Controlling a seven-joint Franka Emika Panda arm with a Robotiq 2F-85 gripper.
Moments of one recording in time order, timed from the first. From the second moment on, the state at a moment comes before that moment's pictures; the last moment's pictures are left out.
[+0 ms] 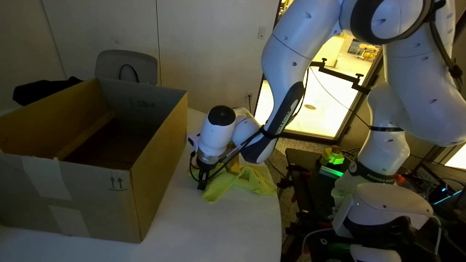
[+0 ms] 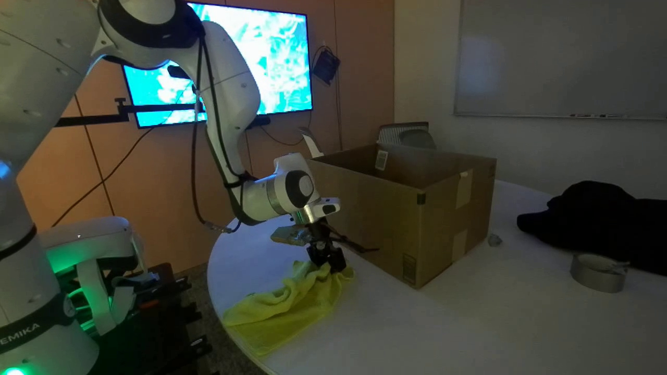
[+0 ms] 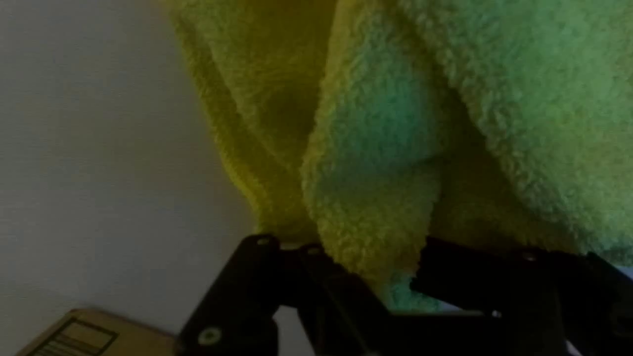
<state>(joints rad) 0.29 0.65 -0.25 -2.18 -0.72 2.93 0.60</state>
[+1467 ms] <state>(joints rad) 0.11 0.14 -0.08 -2.40 -0.28 2.79 0.43</state>
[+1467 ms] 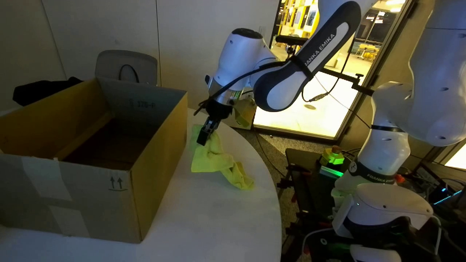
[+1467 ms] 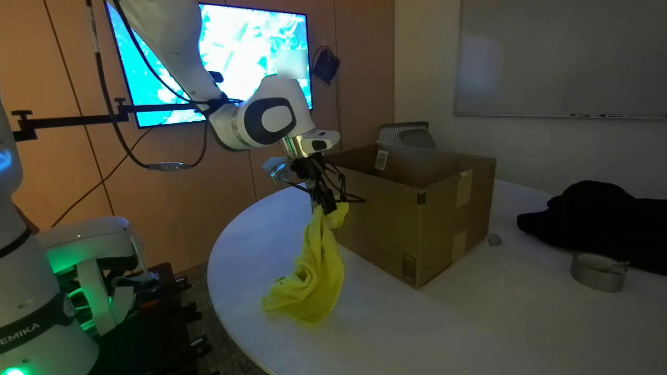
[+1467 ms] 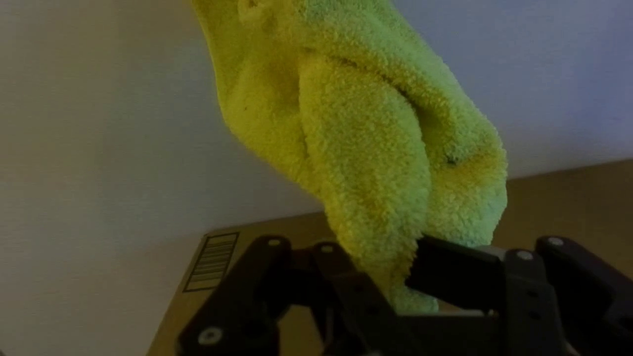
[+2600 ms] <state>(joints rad) 0.15 0.20 -0.13 -2.65 -0.51 2.69 0.94</state>
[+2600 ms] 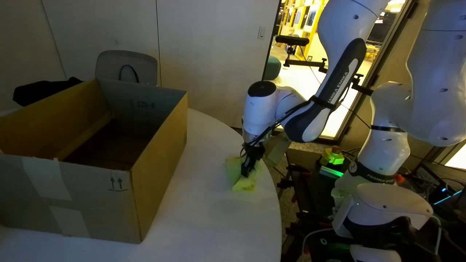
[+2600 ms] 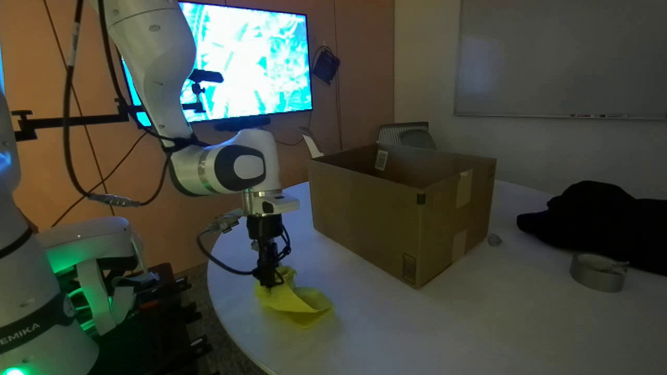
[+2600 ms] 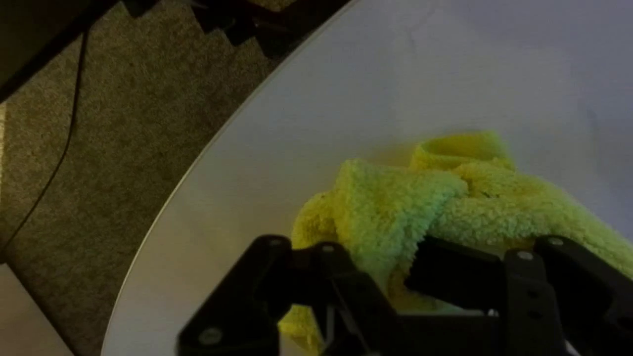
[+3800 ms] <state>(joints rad) 0.15 0.13 -0.09 -2.68 -0.44 2.70 0.82</state>
